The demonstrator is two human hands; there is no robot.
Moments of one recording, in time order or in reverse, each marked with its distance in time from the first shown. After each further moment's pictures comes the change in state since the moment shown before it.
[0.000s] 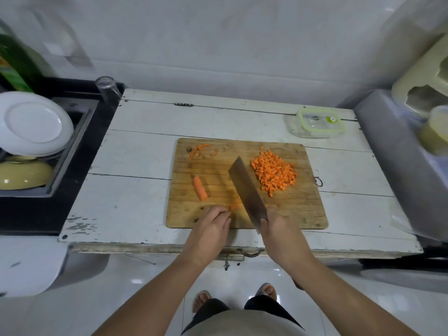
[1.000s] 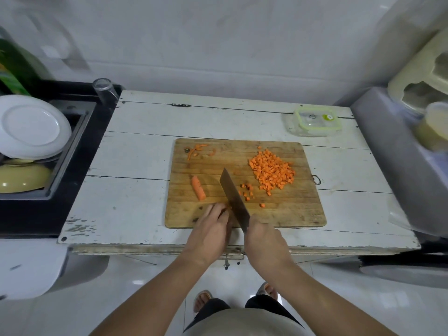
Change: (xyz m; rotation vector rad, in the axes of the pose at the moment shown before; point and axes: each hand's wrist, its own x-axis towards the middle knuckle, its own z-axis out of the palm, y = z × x) left_hand 0.007 0.008 -0.006 0.135 -0.183 -0.029; right_hand -0.008 -0.023 0.030 -0.137 -0.059 0.058
